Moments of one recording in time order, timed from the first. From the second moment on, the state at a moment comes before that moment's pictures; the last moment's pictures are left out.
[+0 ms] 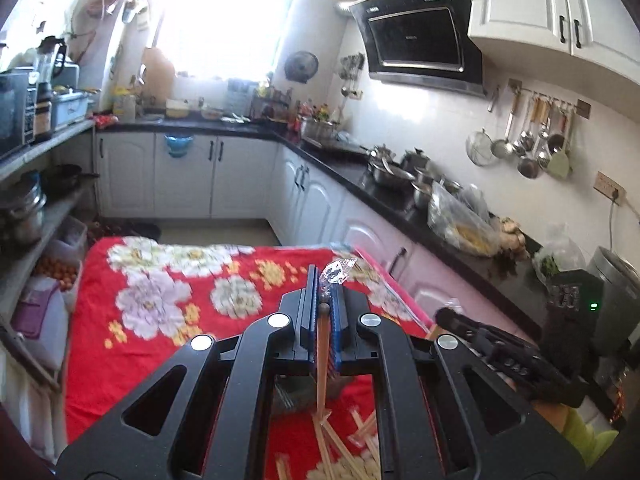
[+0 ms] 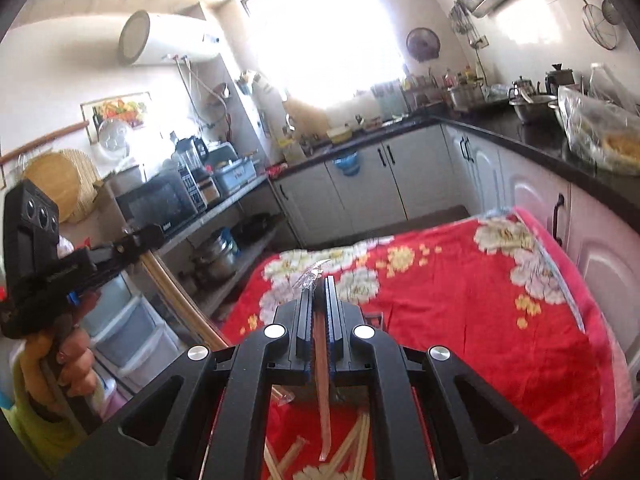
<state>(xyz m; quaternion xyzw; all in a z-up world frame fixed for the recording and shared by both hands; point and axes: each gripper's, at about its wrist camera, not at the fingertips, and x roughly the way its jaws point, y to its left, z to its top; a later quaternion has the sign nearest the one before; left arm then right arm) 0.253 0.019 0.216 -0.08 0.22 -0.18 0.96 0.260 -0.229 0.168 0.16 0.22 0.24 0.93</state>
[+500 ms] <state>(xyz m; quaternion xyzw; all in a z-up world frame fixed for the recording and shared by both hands) 0.293 0.047 0.215 -0.08 0.20 -0.12 0.97 0.298 -0.225 0.208 0.15 0.16 0.22 0.95</state>
